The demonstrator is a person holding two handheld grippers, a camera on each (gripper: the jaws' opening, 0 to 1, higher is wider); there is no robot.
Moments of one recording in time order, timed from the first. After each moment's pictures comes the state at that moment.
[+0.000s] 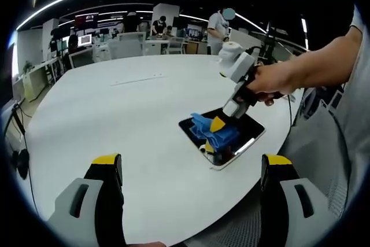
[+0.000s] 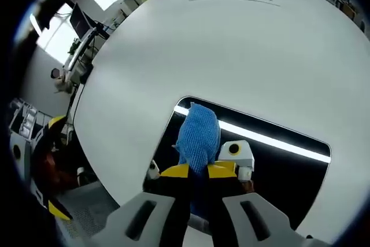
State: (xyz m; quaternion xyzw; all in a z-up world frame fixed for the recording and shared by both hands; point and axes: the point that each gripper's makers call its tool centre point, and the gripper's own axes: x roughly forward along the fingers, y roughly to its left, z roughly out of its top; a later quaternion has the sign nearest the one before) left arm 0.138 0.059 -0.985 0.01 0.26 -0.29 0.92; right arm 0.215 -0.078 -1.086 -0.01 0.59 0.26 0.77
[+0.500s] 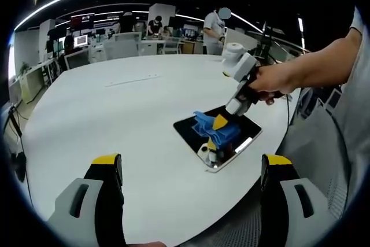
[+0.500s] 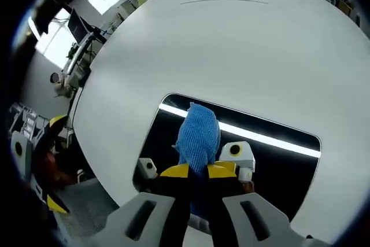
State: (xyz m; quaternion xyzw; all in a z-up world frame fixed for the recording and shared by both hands) left arm 0.139 0.050 -0.986 0.01 0.26 -0.31 0.92; right arm 0.221 -0.101 -1.090 0.00 0.58 0.25 0.77
